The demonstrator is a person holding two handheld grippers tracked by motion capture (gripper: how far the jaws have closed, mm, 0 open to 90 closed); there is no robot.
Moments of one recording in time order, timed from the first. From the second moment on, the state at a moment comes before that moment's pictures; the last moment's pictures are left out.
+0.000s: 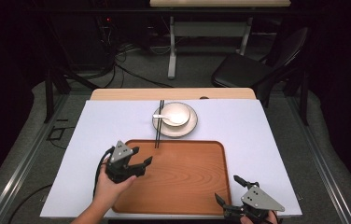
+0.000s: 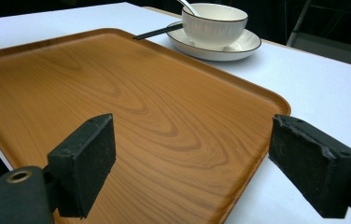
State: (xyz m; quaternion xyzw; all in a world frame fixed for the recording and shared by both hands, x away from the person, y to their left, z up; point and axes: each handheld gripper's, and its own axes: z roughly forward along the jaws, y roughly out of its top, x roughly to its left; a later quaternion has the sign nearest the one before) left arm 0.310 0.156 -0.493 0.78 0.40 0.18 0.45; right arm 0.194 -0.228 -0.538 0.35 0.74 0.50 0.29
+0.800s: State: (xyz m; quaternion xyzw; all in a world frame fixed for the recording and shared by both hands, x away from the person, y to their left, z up) left arm 0.410 0.129 -0.473 0.78 0.49 0.13 0.37; right arm 0.196 -0.224 -0.538 0.34 0.75 0.51 0.27
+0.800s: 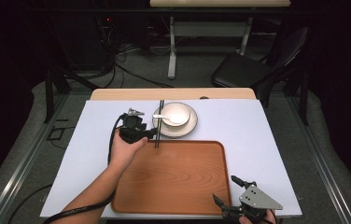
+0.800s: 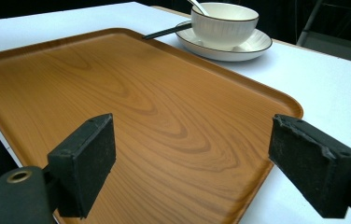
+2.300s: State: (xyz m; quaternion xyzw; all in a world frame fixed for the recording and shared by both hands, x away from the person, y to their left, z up) left arm 0.451 0.107 -0.515 0.75 0.59 0.08 0.28; right arm 0.197 -0.227 -0.539 0.34 0.75 0.51 0.26
